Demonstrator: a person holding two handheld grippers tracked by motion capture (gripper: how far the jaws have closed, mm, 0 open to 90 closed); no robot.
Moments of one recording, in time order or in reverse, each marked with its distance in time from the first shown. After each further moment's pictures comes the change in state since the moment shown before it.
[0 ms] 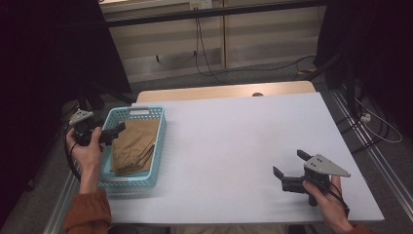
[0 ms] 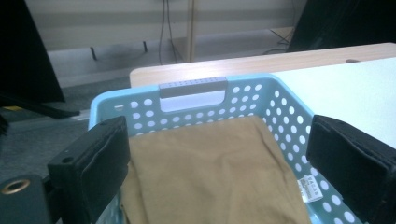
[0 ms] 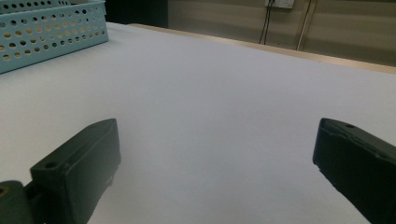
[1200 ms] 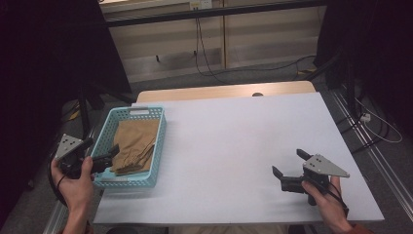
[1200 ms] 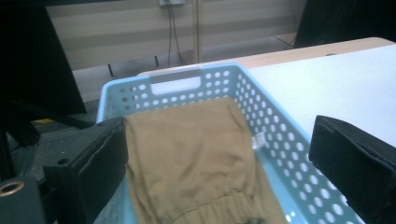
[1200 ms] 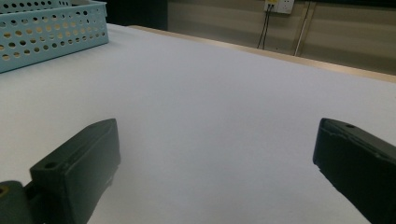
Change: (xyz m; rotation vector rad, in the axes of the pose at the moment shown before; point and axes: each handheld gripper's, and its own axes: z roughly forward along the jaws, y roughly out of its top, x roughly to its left) left arm -0.056 -0.027 -0.083 -0.079 0.034 0.054; right arm 0.003 0.003 0.000 -0.010 -0.009 -0.018
